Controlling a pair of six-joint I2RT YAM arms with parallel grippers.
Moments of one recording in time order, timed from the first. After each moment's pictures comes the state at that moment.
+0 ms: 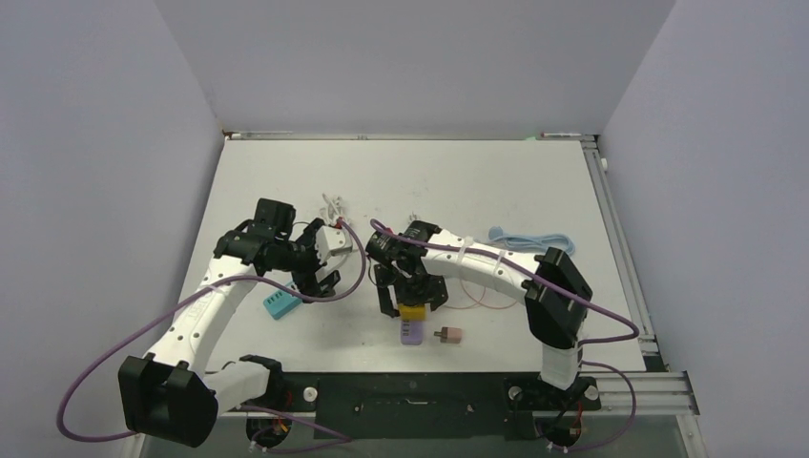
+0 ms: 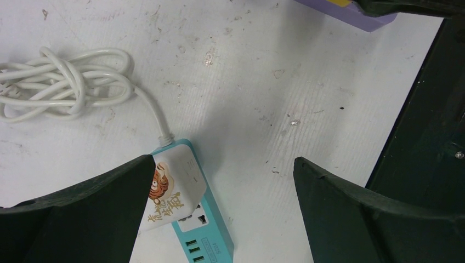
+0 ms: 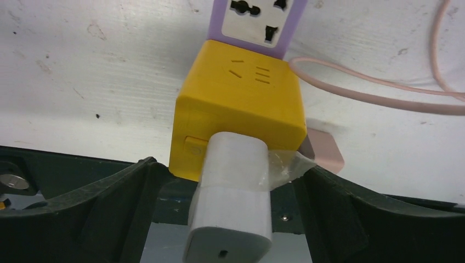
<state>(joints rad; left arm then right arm) -0.25 1.14 0.95 -0.90 0.57 0.85 1.03 1.85 1.53 -1.18 0.08 0.83</state>
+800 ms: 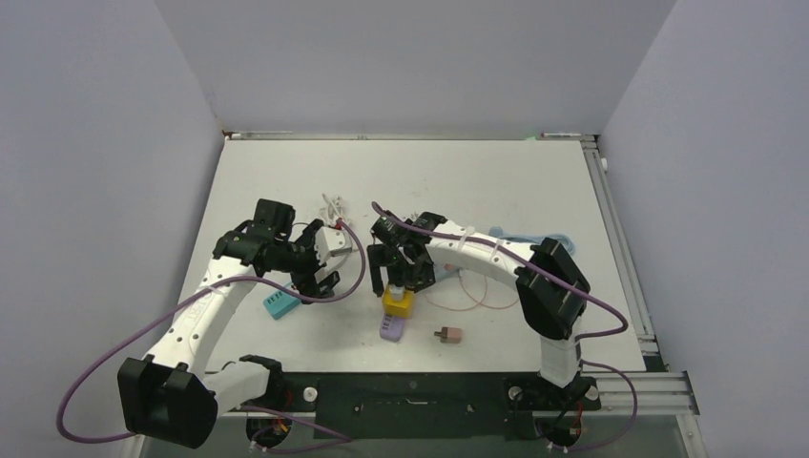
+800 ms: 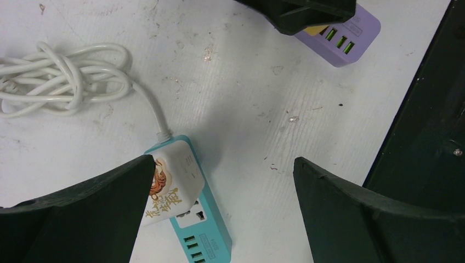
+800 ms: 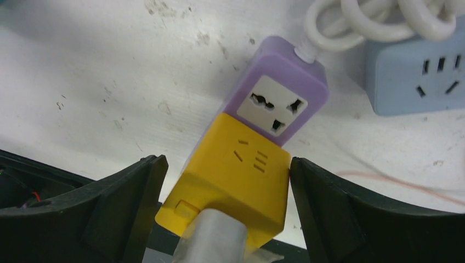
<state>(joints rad) -0.25 1.13 0.95 -0.92 0.57 0.85 0.93 1.88 1.46 -0.87 -0.02 0.73</state>
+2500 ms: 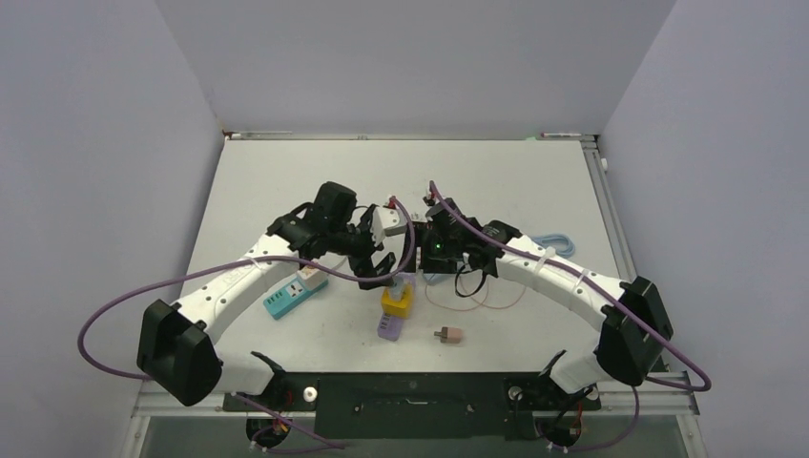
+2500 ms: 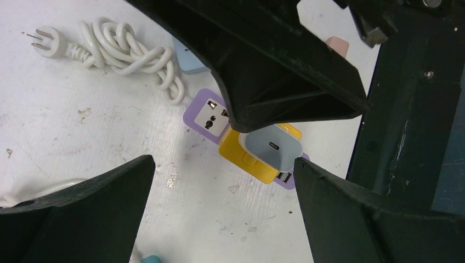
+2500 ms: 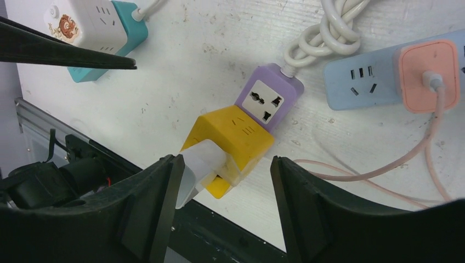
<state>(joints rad) -0.59 1.35 1.11 -0.62 0.59 0.42 0.81 1.46 1.14 -0.57 -0.08 0.72</state>
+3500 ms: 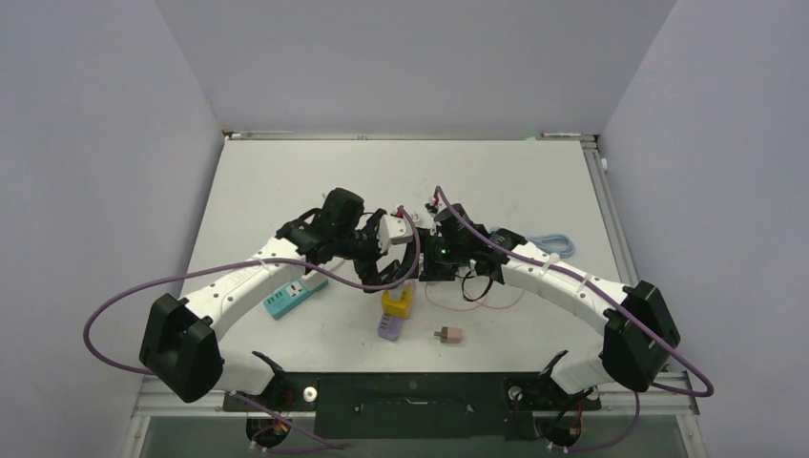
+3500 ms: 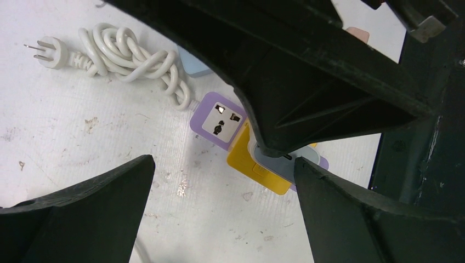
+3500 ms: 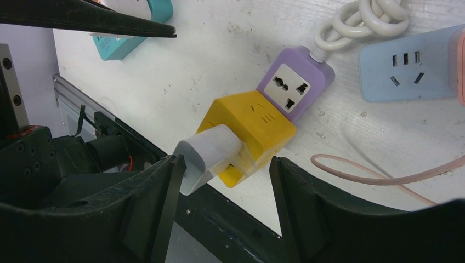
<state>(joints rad) -0.63 1.37 1.05 -0.54 0.54 0.48 0.78 1.41 1.03 -0.45 -0.23 0.75</state>
